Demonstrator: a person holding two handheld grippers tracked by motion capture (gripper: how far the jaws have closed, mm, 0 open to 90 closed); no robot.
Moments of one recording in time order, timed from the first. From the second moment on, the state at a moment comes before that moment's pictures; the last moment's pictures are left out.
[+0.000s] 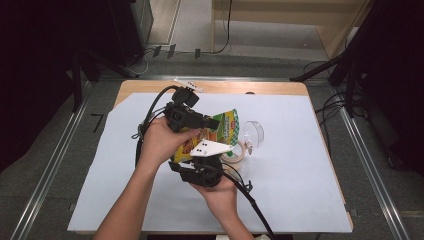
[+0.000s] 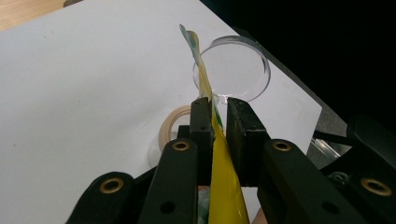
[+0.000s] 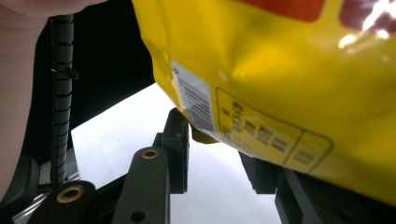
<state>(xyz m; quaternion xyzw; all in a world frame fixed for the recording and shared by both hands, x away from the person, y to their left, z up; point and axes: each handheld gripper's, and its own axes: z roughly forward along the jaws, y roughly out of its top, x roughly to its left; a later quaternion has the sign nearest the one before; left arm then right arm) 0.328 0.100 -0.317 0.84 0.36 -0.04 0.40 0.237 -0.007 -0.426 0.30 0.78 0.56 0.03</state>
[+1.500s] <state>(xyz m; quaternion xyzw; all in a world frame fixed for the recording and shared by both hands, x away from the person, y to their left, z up) 0.332 0.104 -0.318 0.84 0.36 -0.03 0.40 0.238 -0.003 -0.426 0.30 0.77 0.56 0.02</state>
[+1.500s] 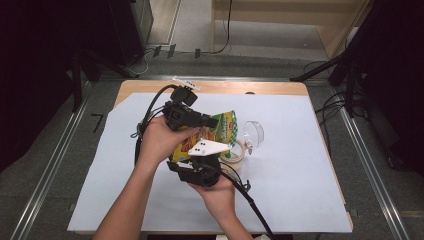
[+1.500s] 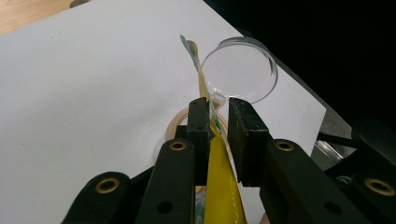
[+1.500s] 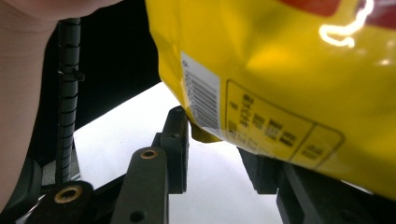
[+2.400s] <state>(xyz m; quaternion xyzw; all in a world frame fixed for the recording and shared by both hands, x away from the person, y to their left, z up) 0.332 0.104 -0.316 0.84 0.36 -0.02 0.40 0.242 0.001 -0.423 0.31 0.77 0.55 0.02</state>
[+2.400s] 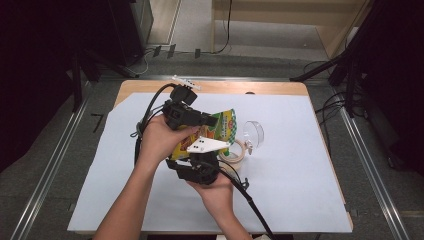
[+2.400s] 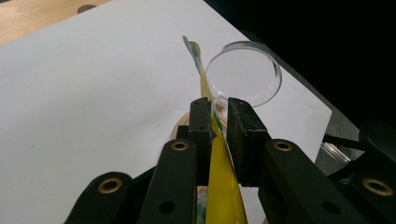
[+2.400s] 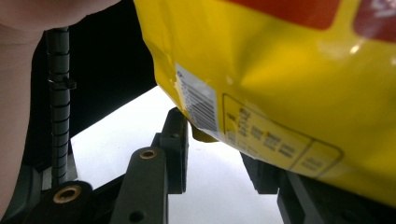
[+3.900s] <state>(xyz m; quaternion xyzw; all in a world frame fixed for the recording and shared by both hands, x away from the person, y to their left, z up) 0.332 0.099 -0.318 0.85 0.36 -0.03 0.39 0.237 -0.004 -0.424 0.30 0.78 0.55 0.04</state>
